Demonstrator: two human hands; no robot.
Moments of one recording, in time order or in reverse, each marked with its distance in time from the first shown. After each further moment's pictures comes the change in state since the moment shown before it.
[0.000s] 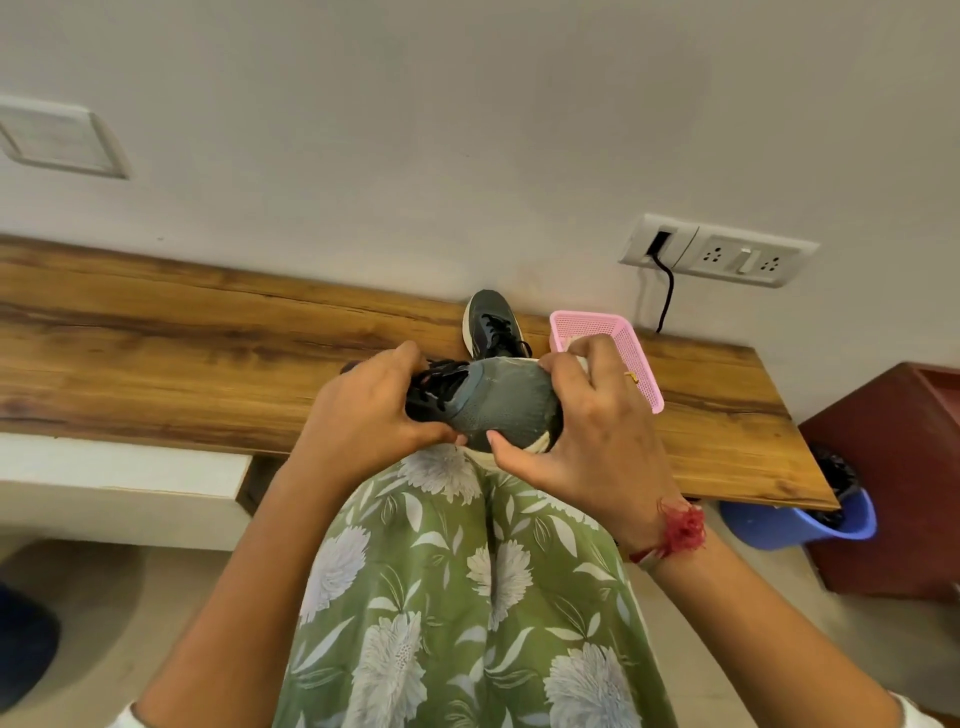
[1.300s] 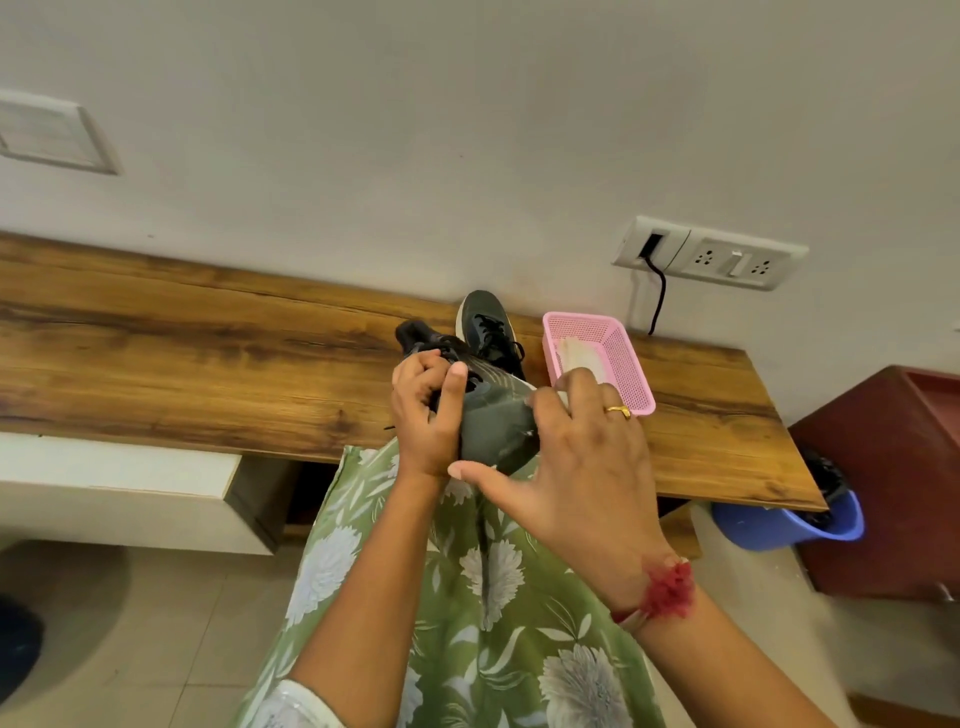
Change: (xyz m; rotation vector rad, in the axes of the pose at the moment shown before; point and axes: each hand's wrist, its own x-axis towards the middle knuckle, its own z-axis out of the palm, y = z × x) left_hand 0.025 0.028 0.090 -0.861 0.599 -0.186; right_hand -0.016 -0.026 -0.011 -0.265 -0.156 0.149
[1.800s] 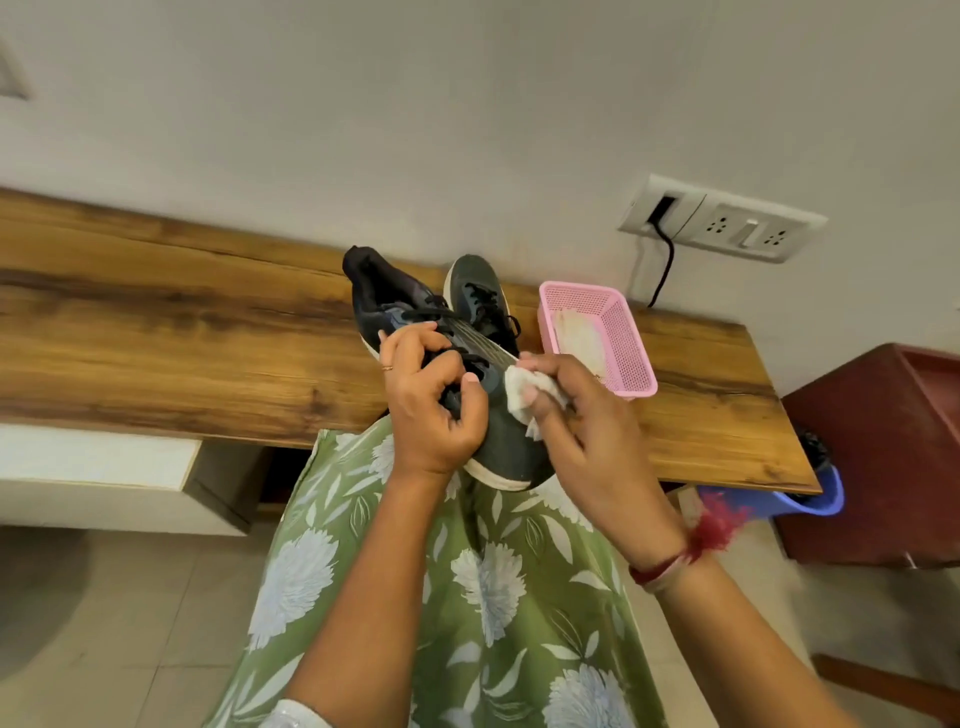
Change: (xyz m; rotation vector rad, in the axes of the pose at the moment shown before) left_hand 0.006 -0.032 0.015 0.263 0.049 0.381; right_hand 0.024 0.031 0.053 0.814 -0.073 0.043
